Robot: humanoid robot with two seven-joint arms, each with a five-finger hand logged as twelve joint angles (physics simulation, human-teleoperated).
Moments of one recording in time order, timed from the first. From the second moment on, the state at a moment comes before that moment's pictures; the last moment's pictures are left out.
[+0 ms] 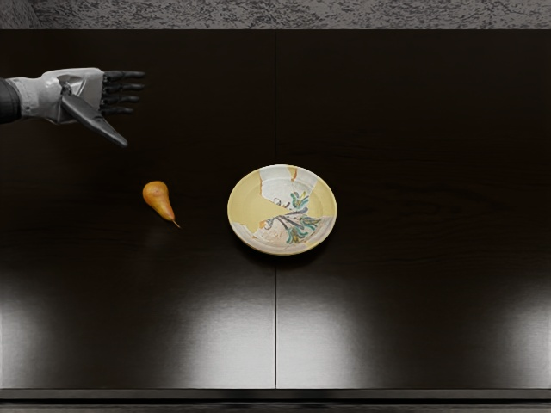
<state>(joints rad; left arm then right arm) -1.25 0.64 -0.09 -0.70 0.12 -0.61 0.12 -0.08 0.00 -0.06 0.12 0.05 0.06 -0.10</state>
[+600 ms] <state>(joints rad) -1.40 0.64 -0.09 -0.73 0.57 -0.61 0.12 -0.08 0.00 -0.06 0.12 0.05 0.06 -0.10</state>
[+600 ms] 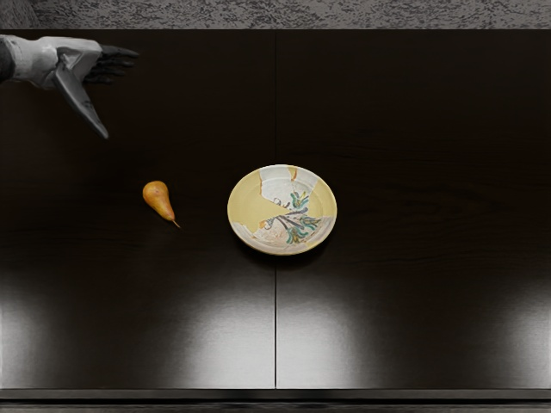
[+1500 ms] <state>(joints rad) -1.41 0.60 -0.06 -1.11 1.22 -0.61 0.12 -0.08 0.00 -0.06 0.12 0.05 0.06 -0.10</state>
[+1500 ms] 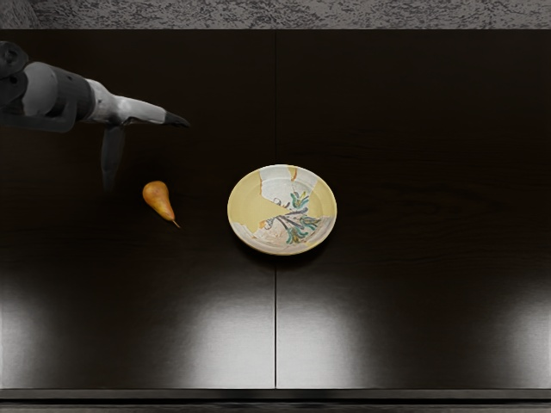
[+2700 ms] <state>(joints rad) -1.42 0.55 0.09 -1.26 1.44 -0.61 0.13 -0.08 0.00 -0.06 0.12 0.05 0.06 -0.10</state>
